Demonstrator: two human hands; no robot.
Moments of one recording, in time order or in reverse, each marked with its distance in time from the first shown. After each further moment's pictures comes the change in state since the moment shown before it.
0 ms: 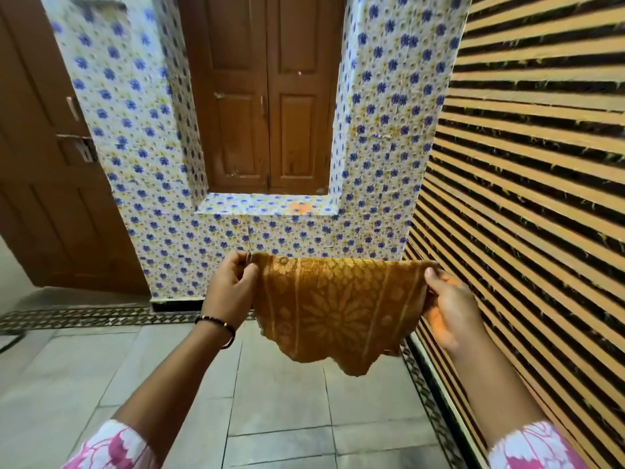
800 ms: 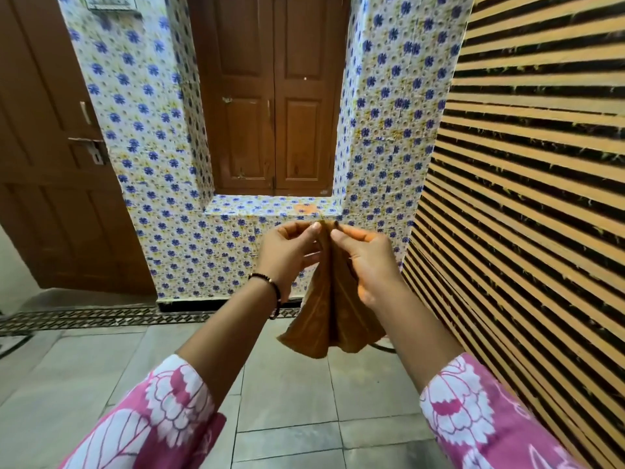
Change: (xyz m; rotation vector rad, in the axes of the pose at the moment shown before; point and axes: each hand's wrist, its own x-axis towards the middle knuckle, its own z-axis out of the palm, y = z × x) left_hand -0.010 0.065 0.009 -0.546 -0.215 -0.154; right_hand -0.053 -0.009 0.125 -0.039 -0.259 -0.080
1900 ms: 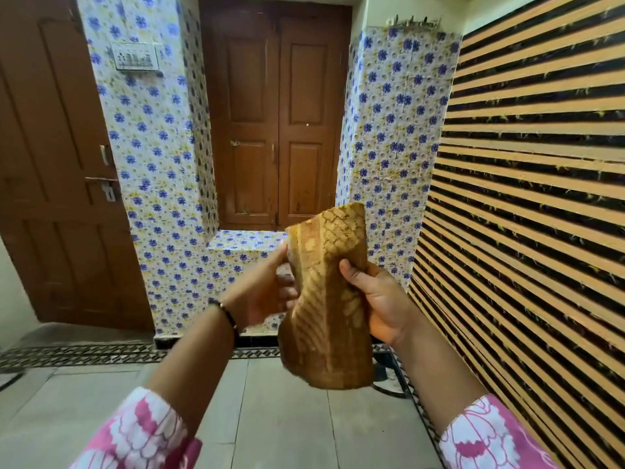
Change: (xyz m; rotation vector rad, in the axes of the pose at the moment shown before) left_hand 0.009 0.027 -0.023 0.056 -0.249 -0.387; right_hand -0.002 -0.015 -0.034 0.245 -0.401 0.097
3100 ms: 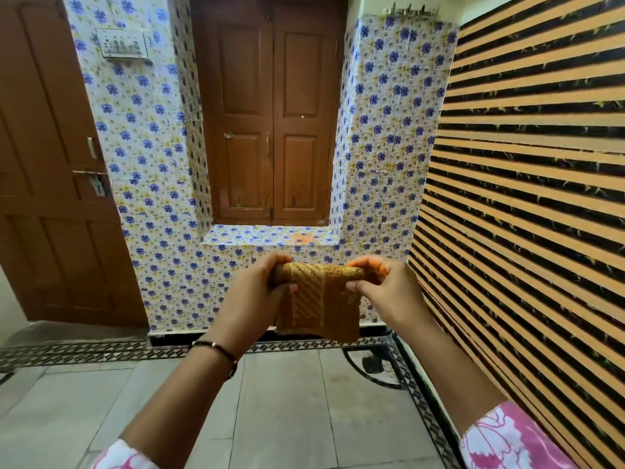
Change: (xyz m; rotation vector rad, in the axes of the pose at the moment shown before) left_hand -0.019 -0.027 -0.011 0.916 0.467 0.693; right_hand 0.004 0.009 -0.016 -0.938 0.289 -0.409
